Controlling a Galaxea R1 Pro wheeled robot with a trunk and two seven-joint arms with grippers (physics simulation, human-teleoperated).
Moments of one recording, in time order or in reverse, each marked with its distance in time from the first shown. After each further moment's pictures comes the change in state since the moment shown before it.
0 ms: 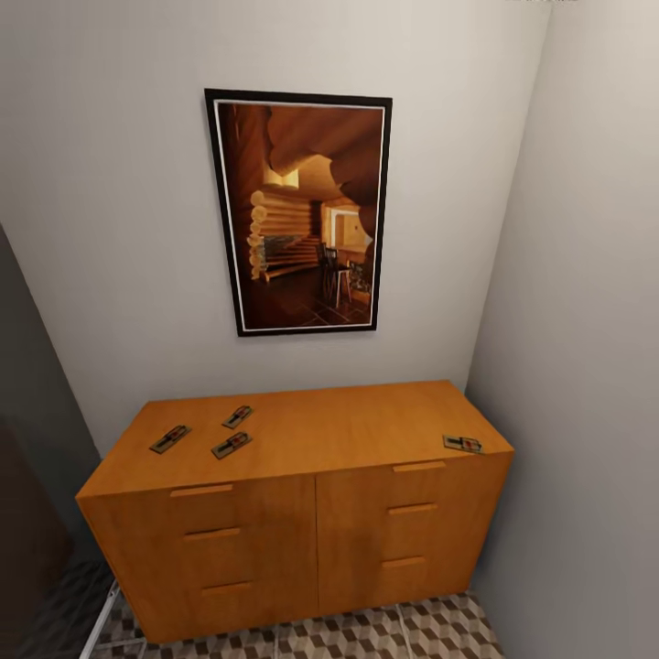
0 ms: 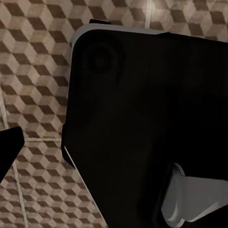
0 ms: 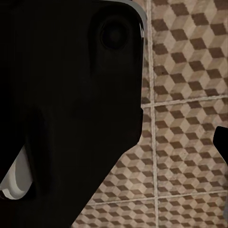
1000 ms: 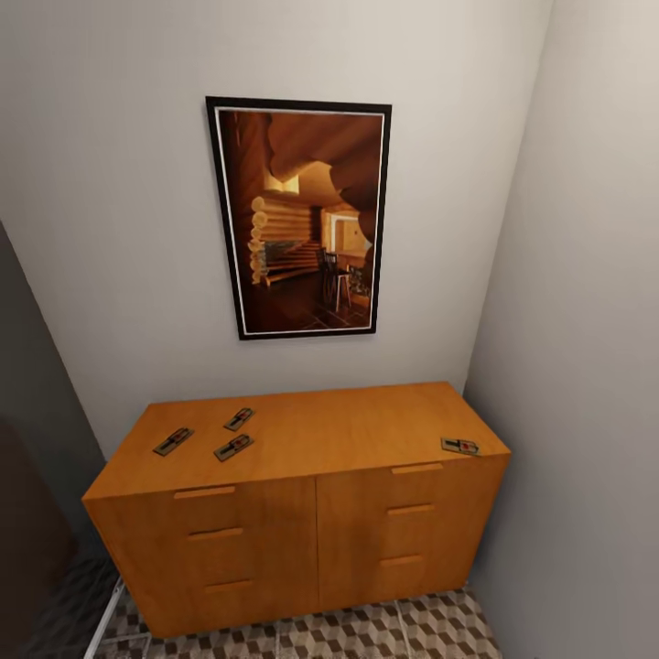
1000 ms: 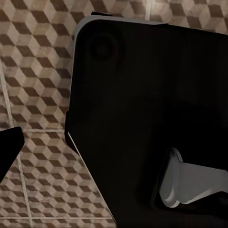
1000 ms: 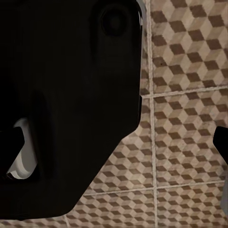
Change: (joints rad) left arm 0.000 0.000 0.000 0.000 0.001 0.001 0.000; right arm 0.000 0.000 0.000 0.000 0.000 0.003 0.000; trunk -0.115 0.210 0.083
